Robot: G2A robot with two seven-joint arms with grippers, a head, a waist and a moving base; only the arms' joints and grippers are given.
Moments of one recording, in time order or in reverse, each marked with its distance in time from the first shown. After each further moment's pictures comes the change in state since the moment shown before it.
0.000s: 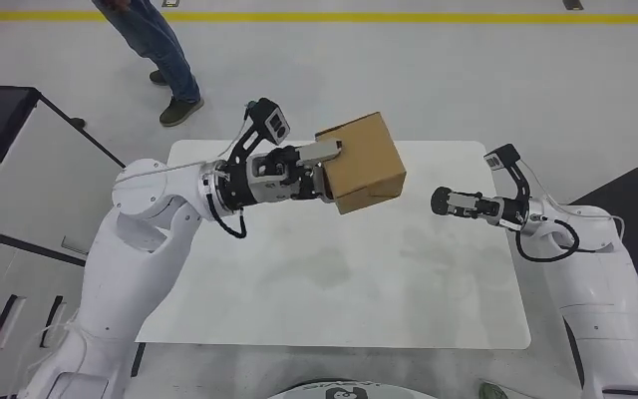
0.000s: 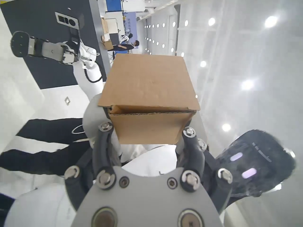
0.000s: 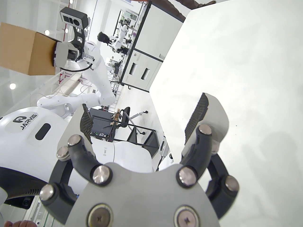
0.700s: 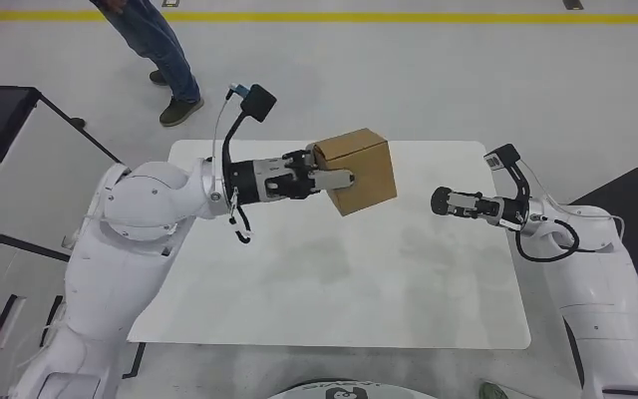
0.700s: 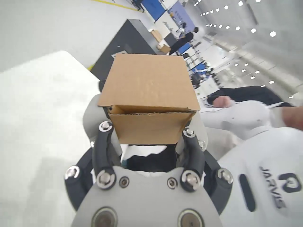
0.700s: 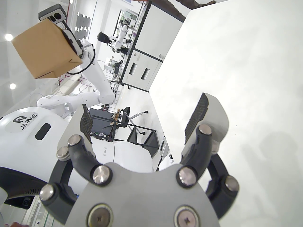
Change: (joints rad) left arm -0.019 0.028 -0.019 -0.067 0.667 -0.414 0.026; right arm 0.000 0.000 0.000 0.000 0.000 0.000 0.000
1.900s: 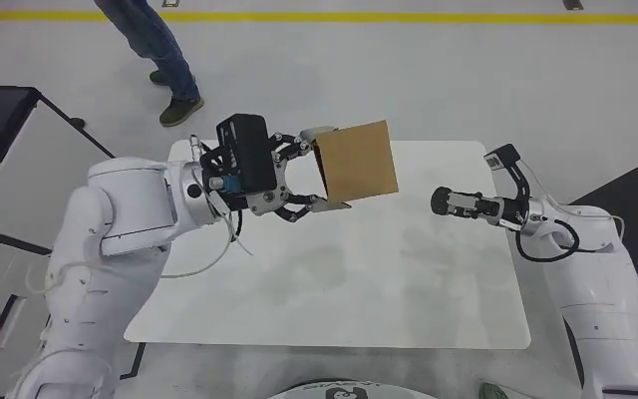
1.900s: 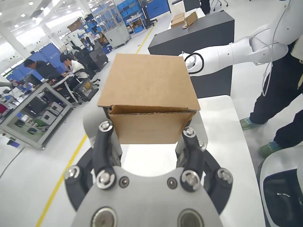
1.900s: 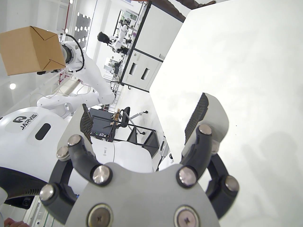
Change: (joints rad) left arm 0.014 0.005 -0.059 -0.117 0.815 -0.692 0.425; right arm 0.000 0.000 0.000 0.000 0.000 0.000 0.000
